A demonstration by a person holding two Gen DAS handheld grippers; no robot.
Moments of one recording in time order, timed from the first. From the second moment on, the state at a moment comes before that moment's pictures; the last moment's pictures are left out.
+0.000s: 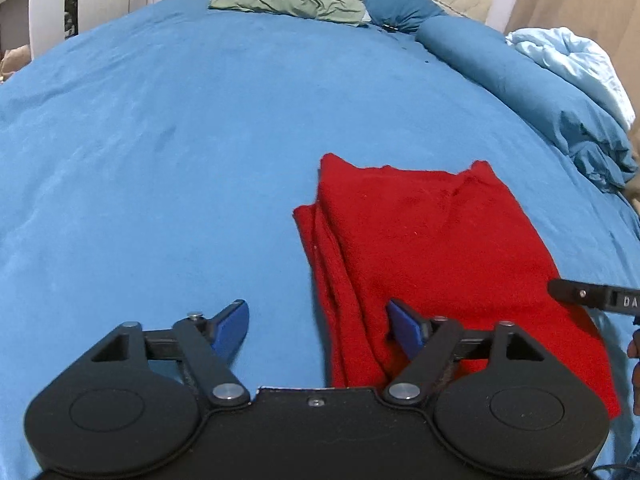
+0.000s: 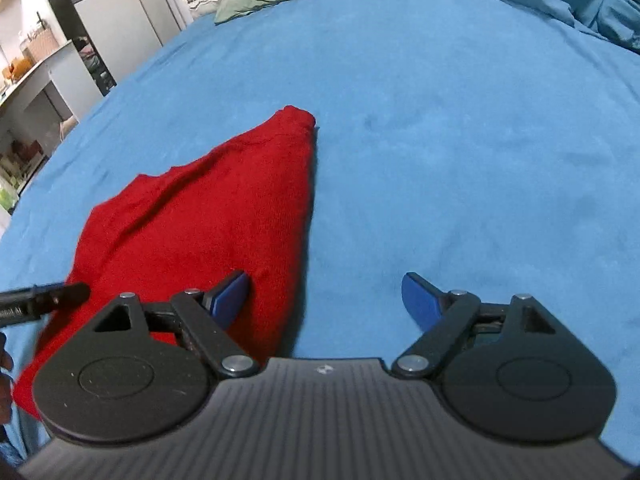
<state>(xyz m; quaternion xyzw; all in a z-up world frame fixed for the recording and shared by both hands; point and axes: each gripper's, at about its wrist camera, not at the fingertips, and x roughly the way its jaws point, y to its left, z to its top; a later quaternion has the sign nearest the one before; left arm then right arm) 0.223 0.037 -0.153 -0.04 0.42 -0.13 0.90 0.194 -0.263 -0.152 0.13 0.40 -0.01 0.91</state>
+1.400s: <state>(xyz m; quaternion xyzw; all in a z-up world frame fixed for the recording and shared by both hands) -0.013 0.011 -0.005 0.05 0.35 -0.06 0.93 -0.048 -0.165 0.008 0.06 0.41 -0.07 0.91</state>
